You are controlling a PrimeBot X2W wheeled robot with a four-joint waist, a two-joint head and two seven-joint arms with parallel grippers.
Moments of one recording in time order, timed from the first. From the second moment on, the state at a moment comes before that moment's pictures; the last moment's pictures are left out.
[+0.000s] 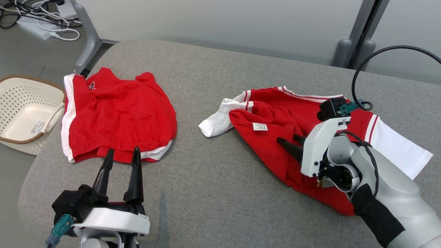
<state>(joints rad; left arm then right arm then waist) -0.07 0.05 -0.08 0.17 -0.38 -0.06 -0.26 -0.75 -0.18 0.68 0.79 0.91 0.13 0.36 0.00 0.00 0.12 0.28</state>
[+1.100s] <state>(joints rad) -0.05 0.05 -0.05 0.20 -0.34 -0.07 -0.26 -0.59 -0.44 0.78 0.45 0.95 0.13 0.09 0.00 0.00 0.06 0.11</state>
